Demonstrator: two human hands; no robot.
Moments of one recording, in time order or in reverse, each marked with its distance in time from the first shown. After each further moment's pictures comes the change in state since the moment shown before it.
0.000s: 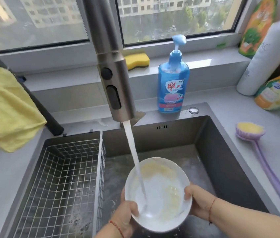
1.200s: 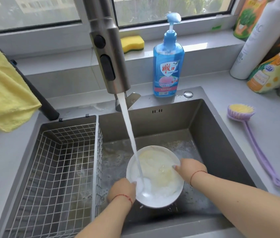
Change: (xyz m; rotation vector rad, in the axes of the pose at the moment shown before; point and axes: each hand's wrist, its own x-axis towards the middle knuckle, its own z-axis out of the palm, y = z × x) left_hand 0.006 0.003 0.001 1.693 0.425 0.040; right_hand 0.009 -0.021 0.005 -1.598 0.556 0.019
